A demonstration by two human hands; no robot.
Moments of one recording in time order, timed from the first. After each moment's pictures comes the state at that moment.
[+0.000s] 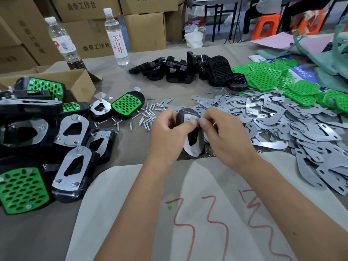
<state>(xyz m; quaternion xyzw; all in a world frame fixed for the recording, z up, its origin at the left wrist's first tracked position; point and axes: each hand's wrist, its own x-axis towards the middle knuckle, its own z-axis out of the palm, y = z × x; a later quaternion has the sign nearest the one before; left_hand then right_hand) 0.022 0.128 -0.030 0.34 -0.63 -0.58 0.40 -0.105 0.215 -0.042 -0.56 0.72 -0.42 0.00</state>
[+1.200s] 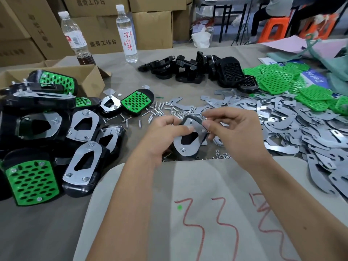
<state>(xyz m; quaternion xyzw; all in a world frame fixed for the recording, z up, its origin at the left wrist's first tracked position) 0.056 0.098 -0.027 0.38 -0.60 -0.66 0.24 -0.096 0.207 -0.033 -0.45 0.57 -0.66 0.21</state>
